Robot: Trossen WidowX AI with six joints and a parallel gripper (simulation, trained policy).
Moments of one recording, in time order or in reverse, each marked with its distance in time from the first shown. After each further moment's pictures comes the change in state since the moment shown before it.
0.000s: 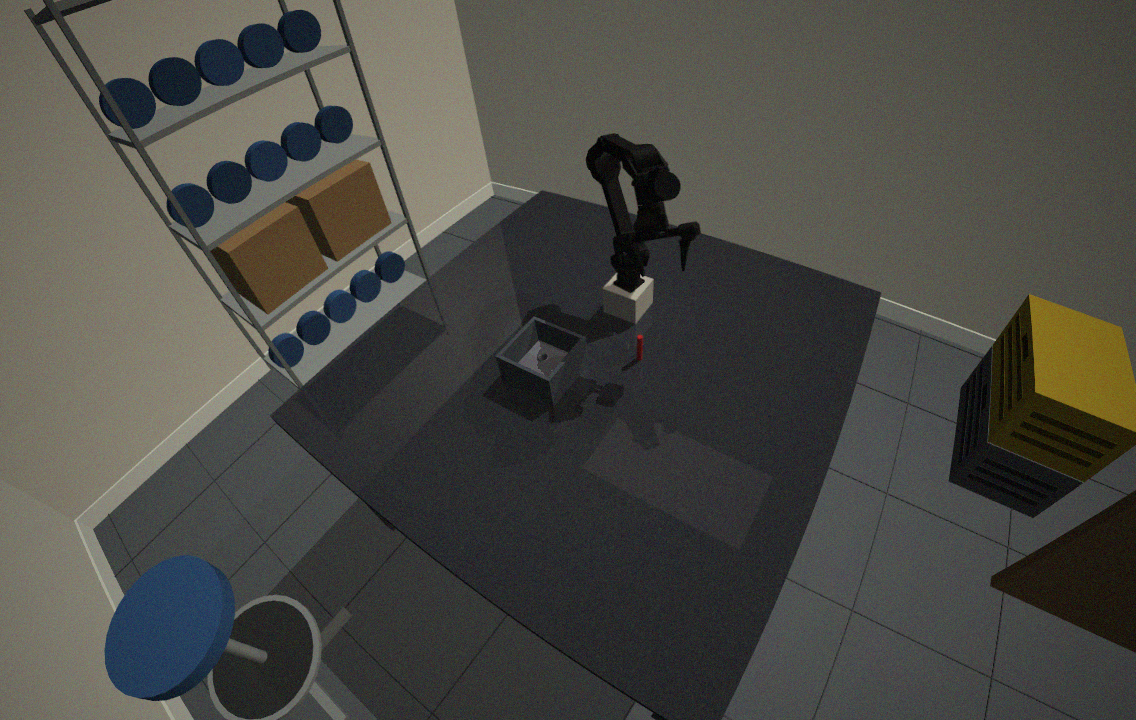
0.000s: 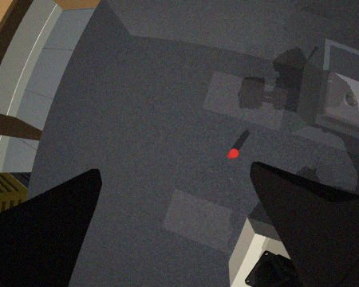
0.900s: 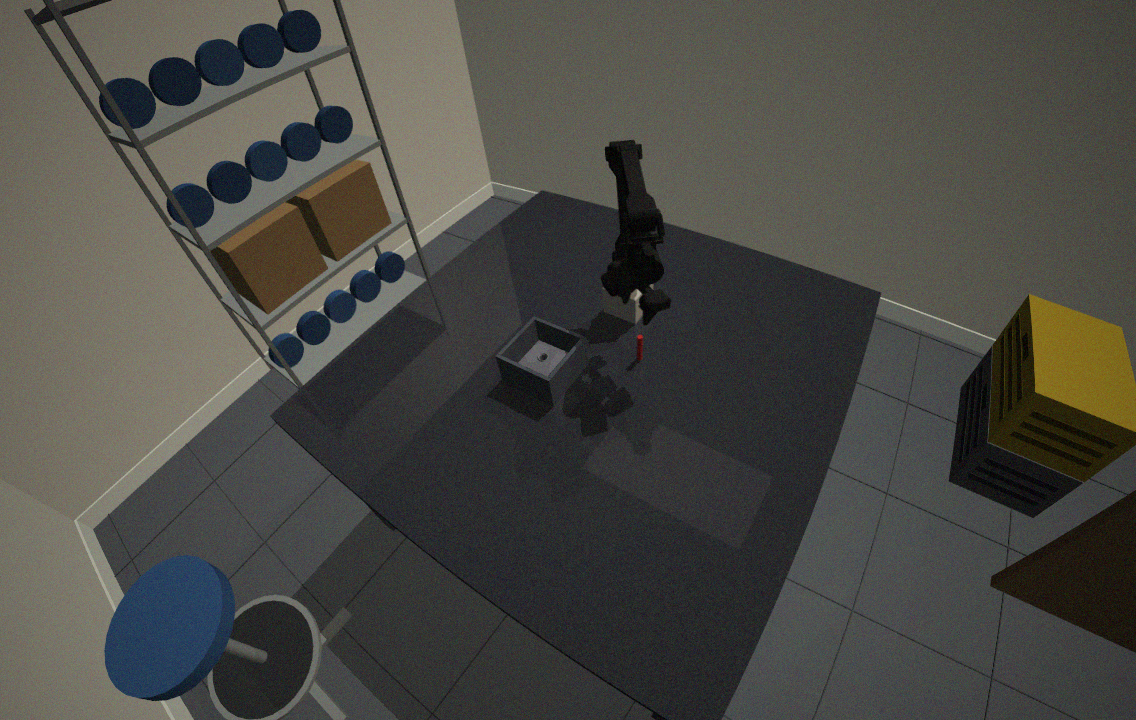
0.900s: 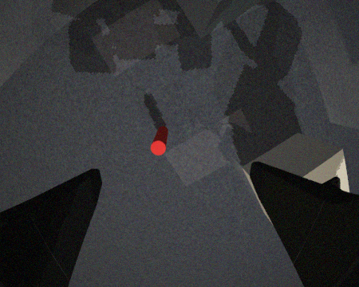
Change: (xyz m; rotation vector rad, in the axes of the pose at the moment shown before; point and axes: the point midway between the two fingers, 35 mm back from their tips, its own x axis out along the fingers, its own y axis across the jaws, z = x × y) arm 0.096 -0.081 -0.027 0.786 0.213 -0.474
